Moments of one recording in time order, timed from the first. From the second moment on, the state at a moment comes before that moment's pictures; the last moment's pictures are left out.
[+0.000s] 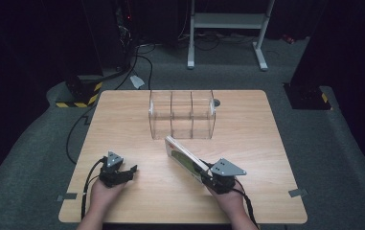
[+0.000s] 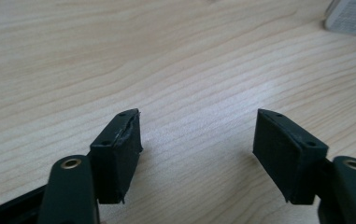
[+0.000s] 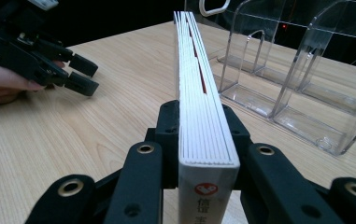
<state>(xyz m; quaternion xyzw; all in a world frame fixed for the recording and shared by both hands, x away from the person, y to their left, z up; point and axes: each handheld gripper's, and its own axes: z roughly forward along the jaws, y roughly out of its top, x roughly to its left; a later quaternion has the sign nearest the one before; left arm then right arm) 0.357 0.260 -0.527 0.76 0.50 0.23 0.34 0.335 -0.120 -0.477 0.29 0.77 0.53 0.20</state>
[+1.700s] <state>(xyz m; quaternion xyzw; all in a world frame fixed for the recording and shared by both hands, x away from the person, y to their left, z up) 0.376 0.250 -0.528 0.76 0.51 0.23 0.33 0.326 -0.169 -0.478 0.40 0.73 0.50 0.25</state>
